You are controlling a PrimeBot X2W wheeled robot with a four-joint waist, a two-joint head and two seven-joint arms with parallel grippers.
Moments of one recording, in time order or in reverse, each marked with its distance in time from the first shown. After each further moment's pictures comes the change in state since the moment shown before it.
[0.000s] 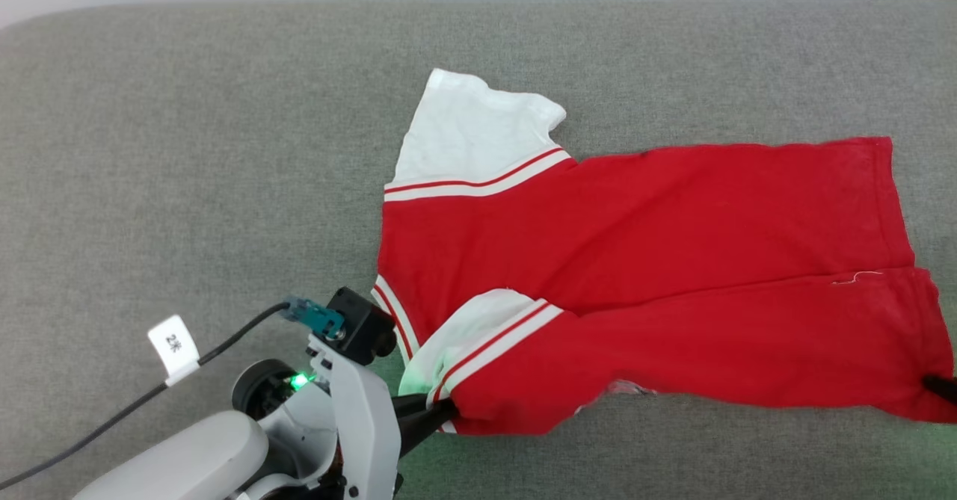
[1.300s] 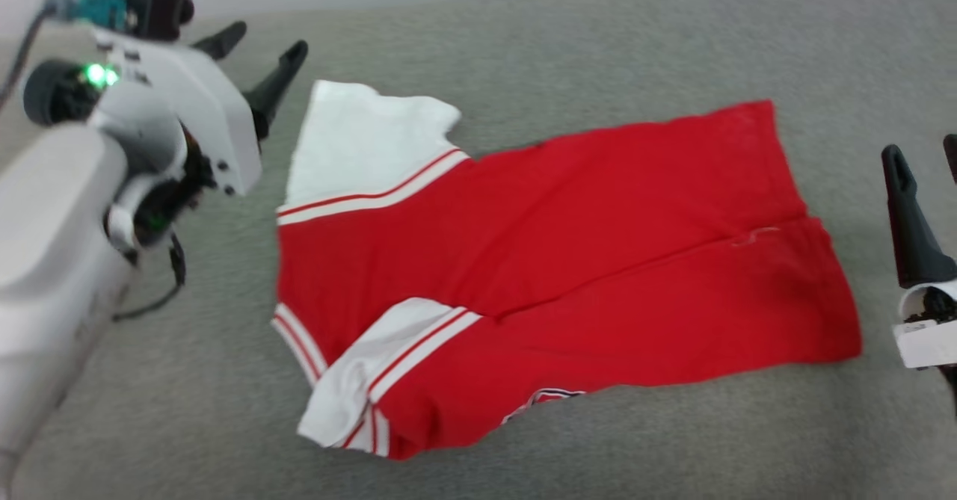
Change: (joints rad) left arm -0.464 -0.101 0.182 0.606 0.221 -0.102 -0.242; right arm -0.070 0.563 -0.374 -0.033 -0.539 0.000 -0.684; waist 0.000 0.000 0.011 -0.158
